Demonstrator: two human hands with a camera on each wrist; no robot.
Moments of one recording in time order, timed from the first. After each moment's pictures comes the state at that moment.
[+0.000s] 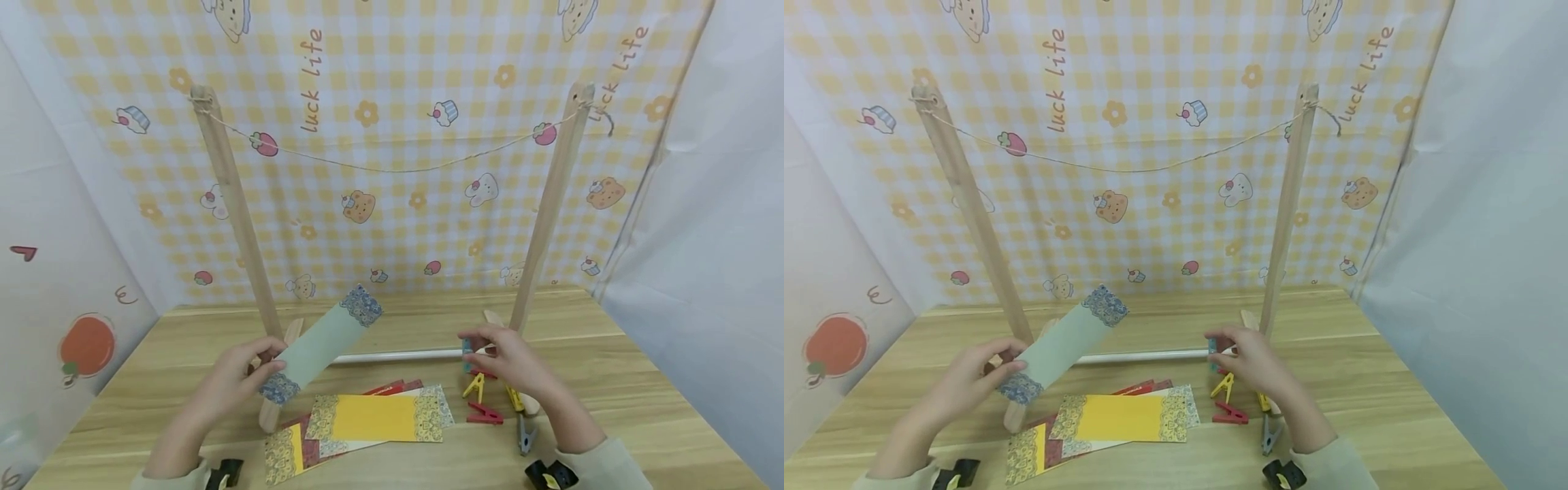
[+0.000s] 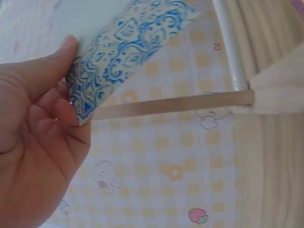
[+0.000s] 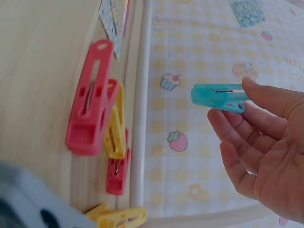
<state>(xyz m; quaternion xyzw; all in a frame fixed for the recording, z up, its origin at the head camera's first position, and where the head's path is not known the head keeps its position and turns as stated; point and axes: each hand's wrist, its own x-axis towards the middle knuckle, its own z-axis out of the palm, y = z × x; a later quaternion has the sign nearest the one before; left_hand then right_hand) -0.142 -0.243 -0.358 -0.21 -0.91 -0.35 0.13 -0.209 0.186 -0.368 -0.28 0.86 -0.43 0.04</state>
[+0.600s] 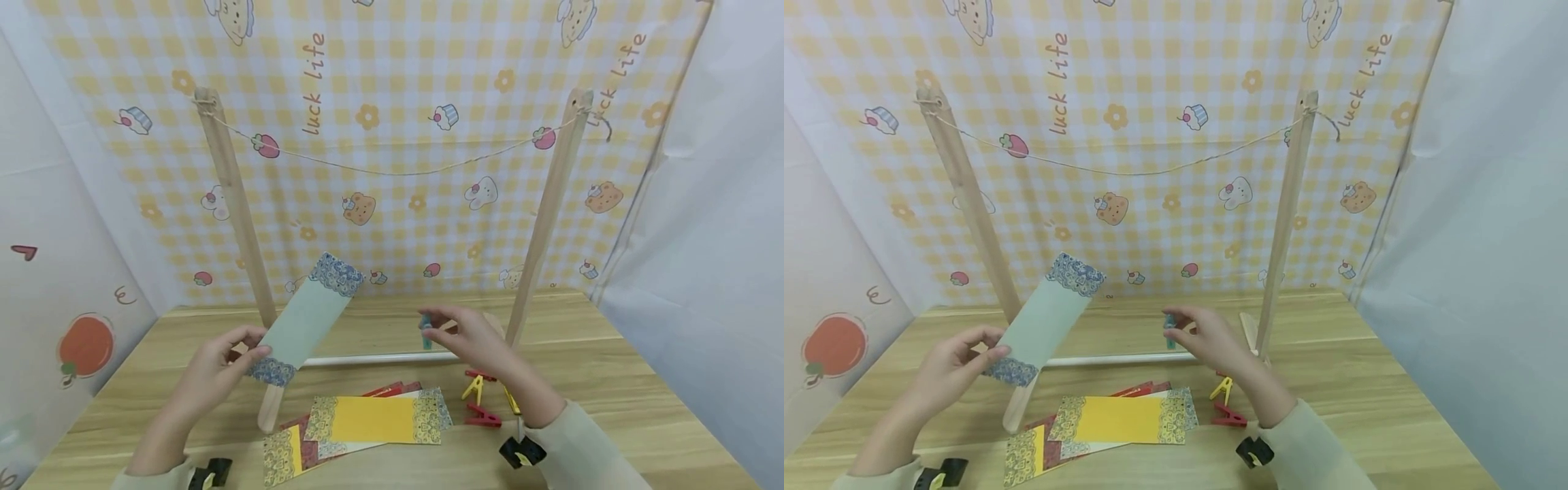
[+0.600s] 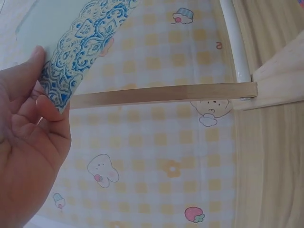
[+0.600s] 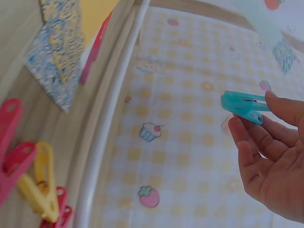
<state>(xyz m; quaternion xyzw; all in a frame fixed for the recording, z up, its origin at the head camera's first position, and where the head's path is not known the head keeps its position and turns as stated) -0.139 -0.254 -0.350 -0.16 -0.88 -0.38 0.22 -0.214 0.127 -0.334 -0.30 0.86 -0.41 -0.01</state>
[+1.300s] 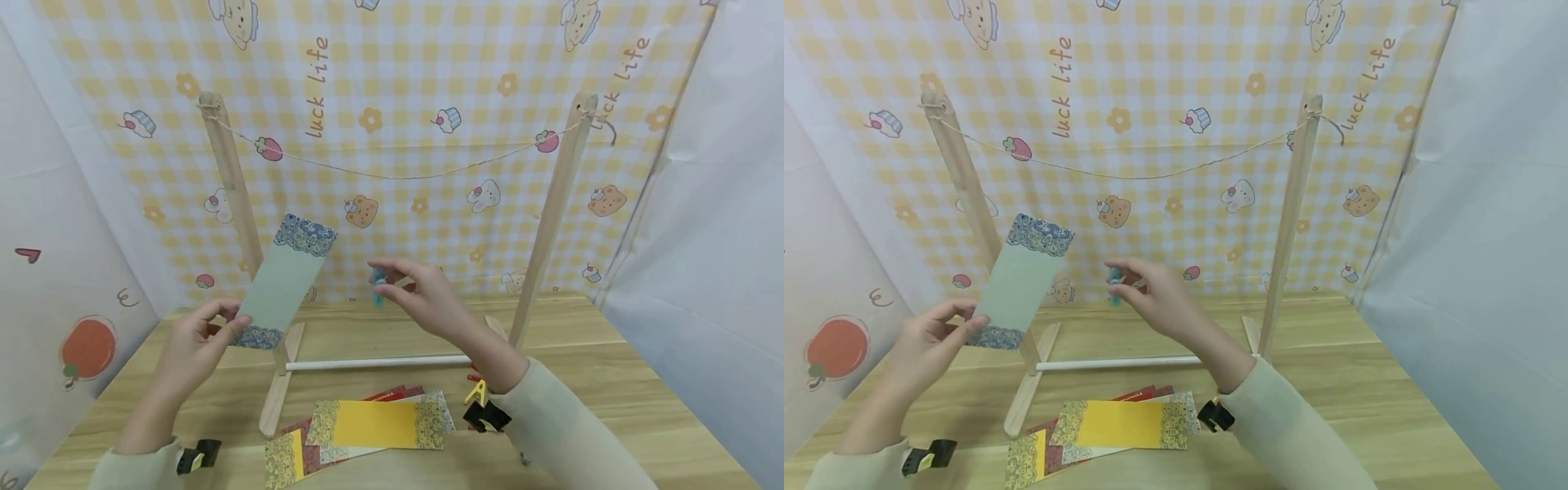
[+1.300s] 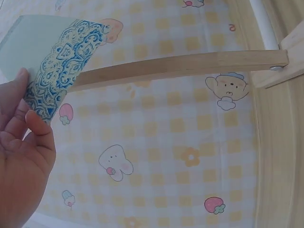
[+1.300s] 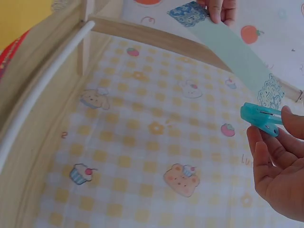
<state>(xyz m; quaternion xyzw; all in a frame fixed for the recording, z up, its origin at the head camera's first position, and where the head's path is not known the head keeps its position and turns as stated) -0.152 -0.269 -0.326 -0.16 -0.84 -0.39 0.34 -0.217 0.061 -0.264 -0.37 0.80 -0.46 -0.07</state>
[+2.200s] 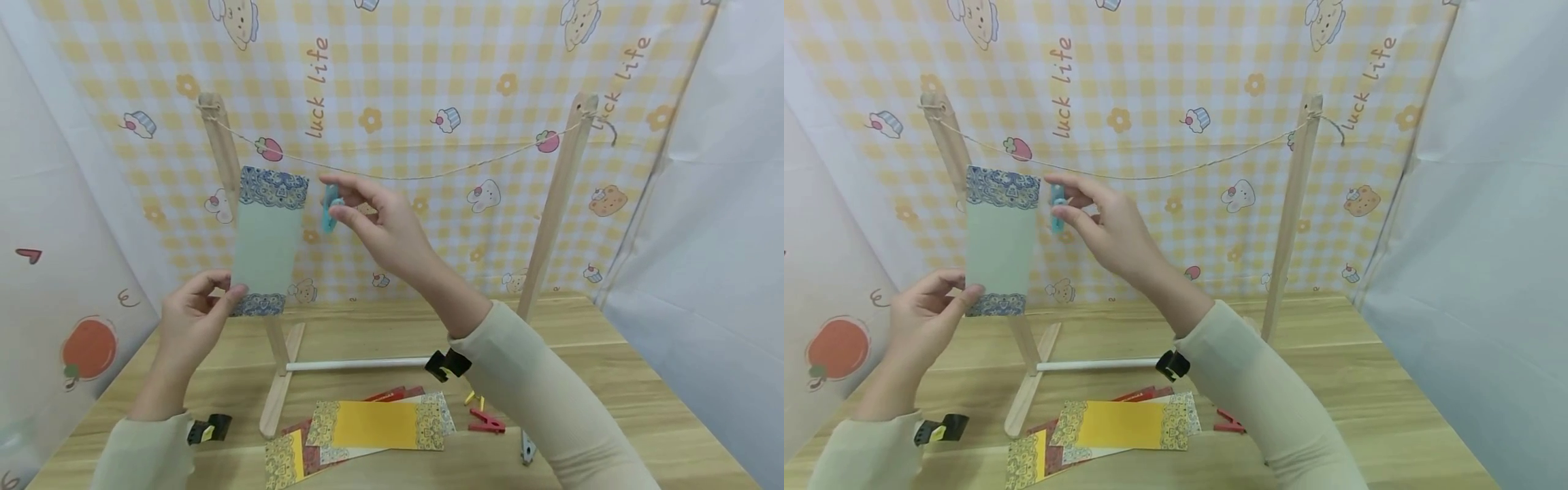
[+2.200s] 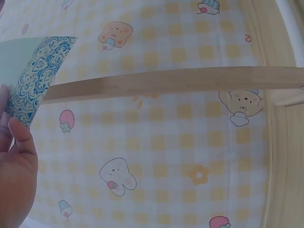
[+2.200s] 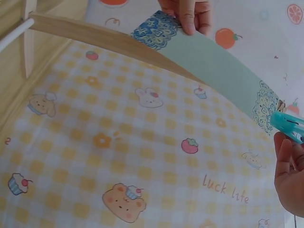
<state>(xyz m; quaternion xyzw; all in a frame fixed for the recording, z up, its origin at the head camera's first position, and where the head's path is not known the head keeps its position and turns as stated) -0.171 -0.261 -0.303 -0.16 -0.77 -0.48 0.40 -0.225 0.011 -0.184 -0.44 0.69 -0.54 -0.17</state>
